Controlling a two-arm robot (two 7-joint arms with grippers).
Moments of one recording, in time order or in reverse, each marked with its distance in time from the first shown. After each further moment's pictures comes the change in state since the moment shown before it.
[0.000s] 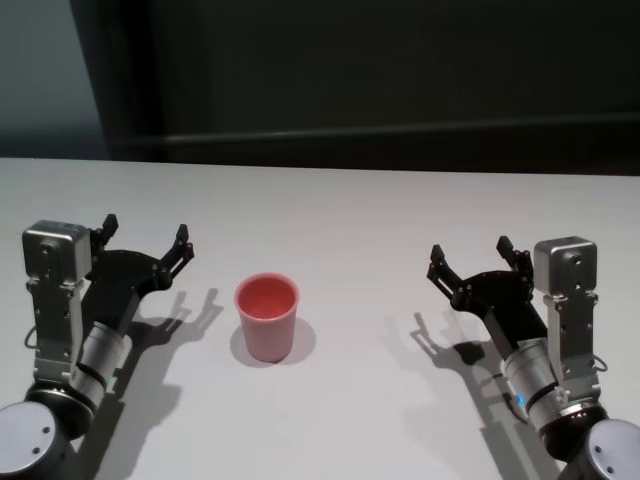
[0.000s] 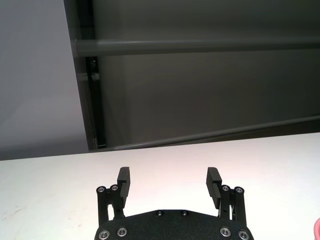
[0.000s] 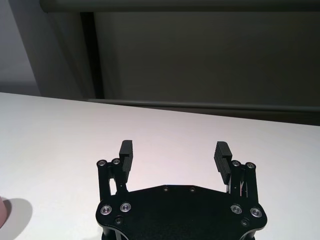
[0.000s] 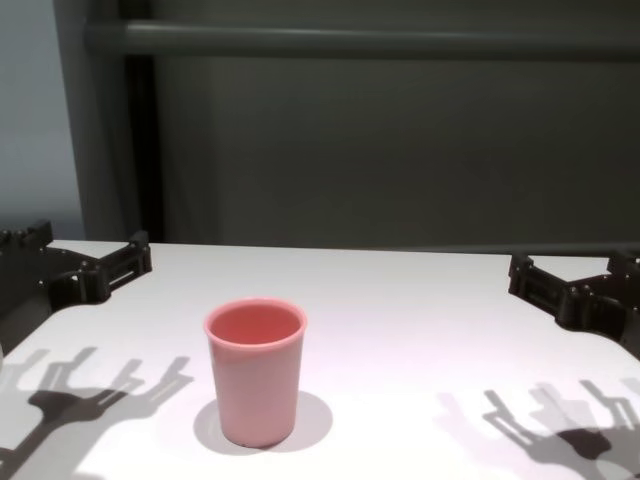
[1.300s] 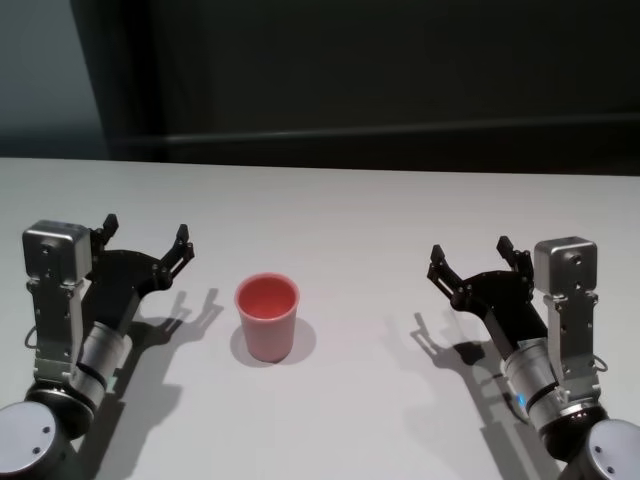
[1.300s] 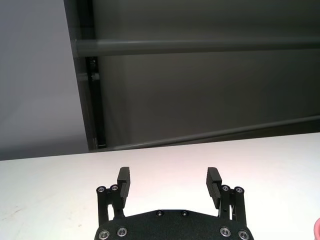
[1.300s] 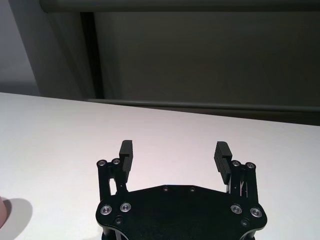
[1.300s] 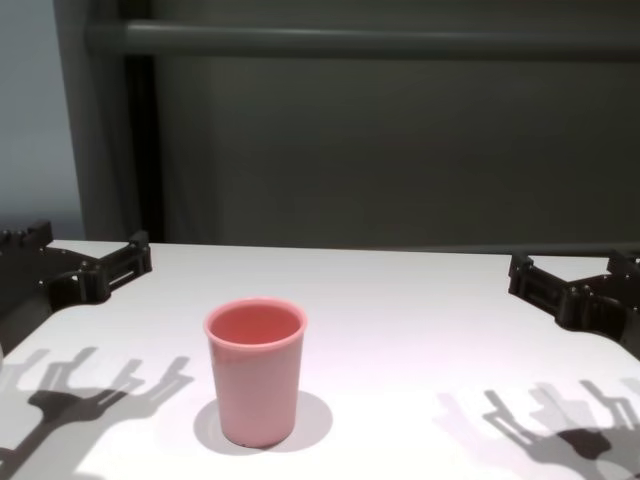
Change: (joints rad) left arm 0.000 0.000 0.000 0.000 0.000 0.000 0.000; right arm 0.000 0.000 0.000 0.000 0.000 0.000 0.000
